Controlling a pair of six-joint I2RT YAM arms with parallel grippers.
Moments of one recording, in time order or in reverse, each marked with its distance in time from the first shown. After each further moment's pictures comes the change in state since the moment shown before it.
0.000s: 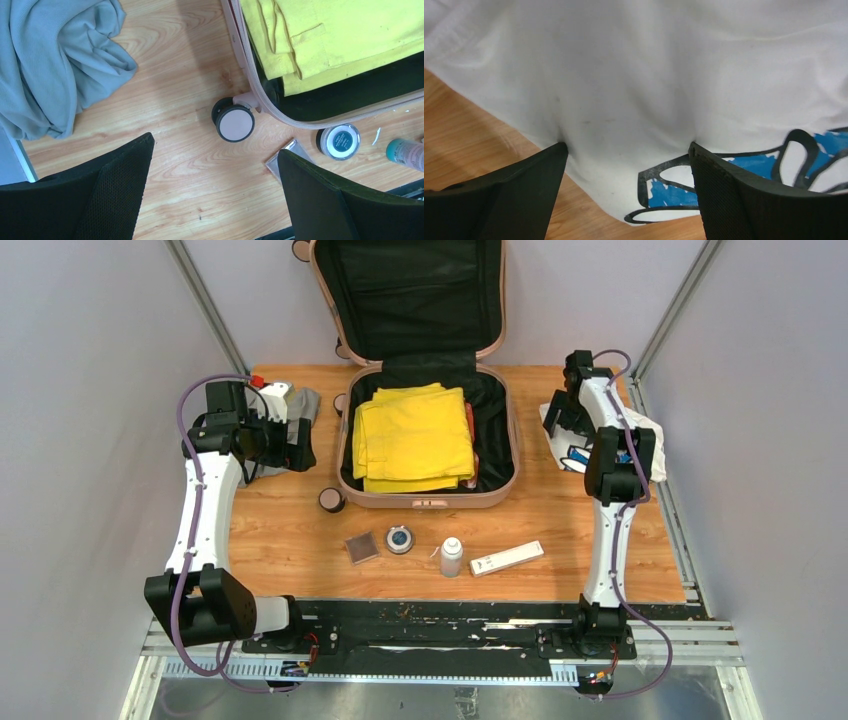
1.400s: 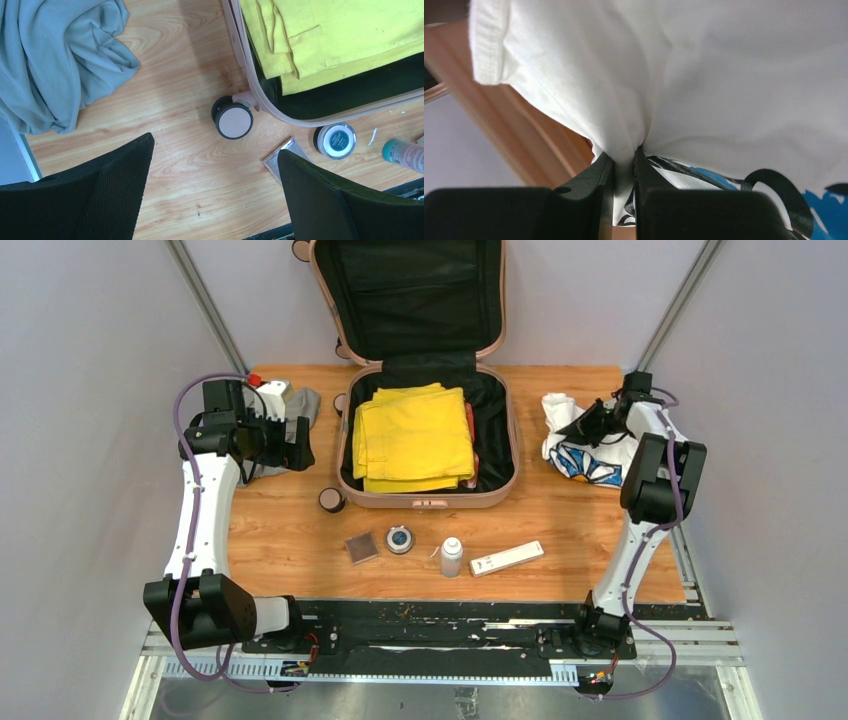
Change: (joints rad) left arm 0.000 -0.014 0.021 -0.026 -0.010 -0.014; right arm -0.223 -0.225 -0.450 0.322 -0.825 0.246
